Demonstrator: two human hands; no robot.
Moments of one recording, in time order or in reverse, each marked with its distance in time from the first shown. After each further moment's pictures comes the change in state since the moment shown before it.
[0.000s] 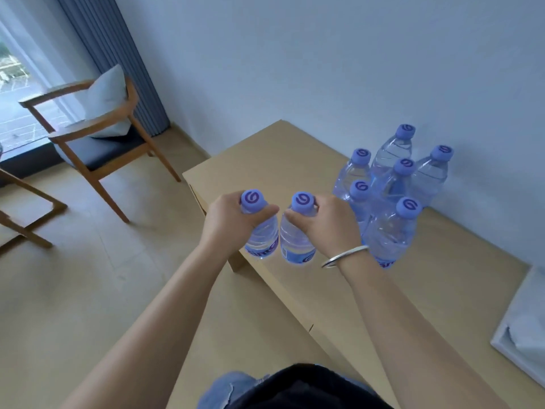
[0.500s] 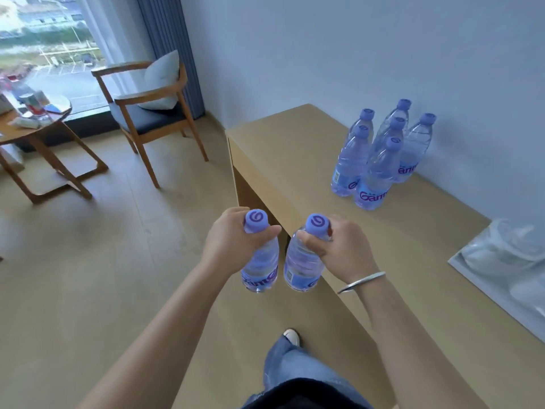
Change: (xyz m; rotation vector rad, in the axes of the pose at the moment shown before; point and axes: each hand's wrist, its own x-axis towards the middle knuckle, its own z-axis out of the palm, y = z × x) left_hand -0.244 -0.040 -0.024 0.056 0.072 -0.015; right_hand -0.229 -0.004 -0.025 0.019 -0.144 -0.110
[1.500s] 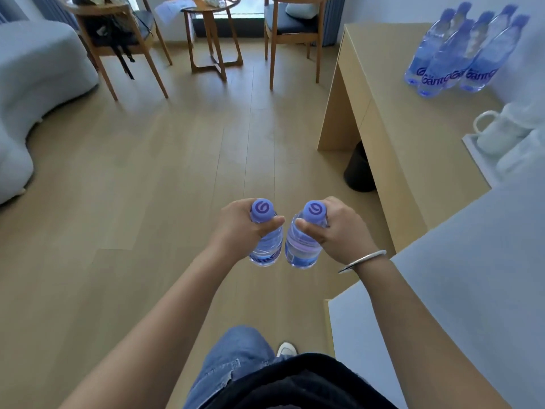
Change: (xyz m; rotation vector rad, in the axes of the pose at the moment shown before) left_hand -0.549 0.066 0.135 -0.081 0.340 -0.352; right_hand -0.436 0.066 -0.118 -0.064 -0.580 -0.432
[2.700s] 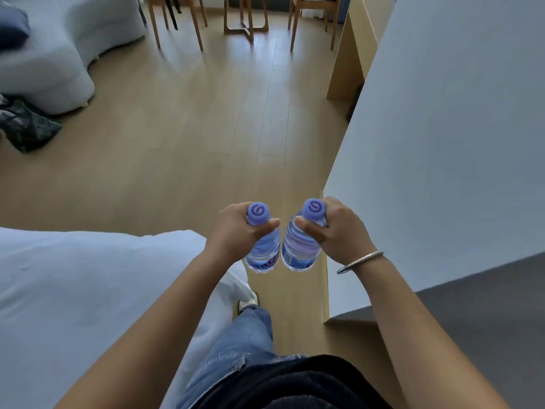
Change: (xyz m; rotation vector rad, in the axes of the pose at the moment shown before) left_hand -0.671 -0.079 0.058 0.021 0.069 -0.041; right_hand -0.646 -0.088 0.094 -0.024 -0.018 -0.068
